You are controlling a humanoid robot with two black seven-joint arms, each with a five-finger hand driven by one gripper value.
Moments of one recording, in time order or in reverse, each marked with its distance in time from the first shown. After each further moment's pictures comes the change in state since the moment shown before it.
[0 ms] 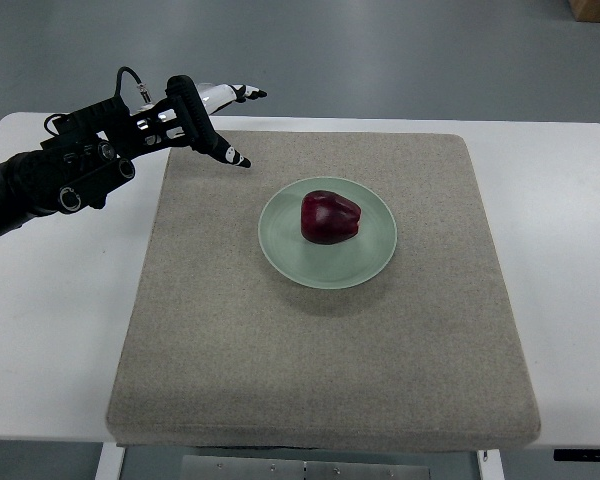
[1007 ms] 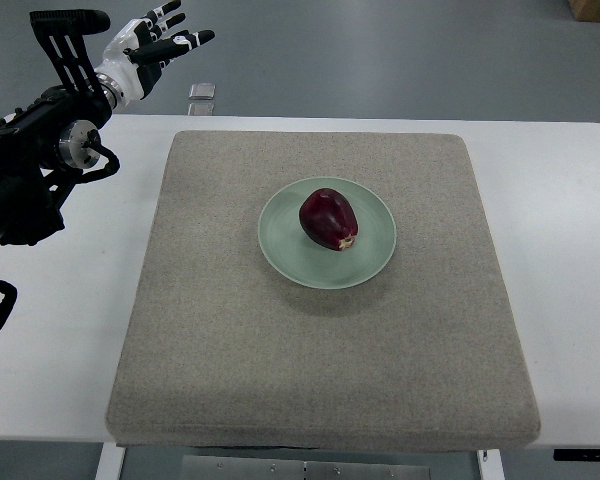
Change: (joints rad) left arm 0.075 -0.070 -0.471 0.215 -0.777 -0.199 0.084; right arm 0.000 0.000 0.000 0.000 0.000 0.000 0.000
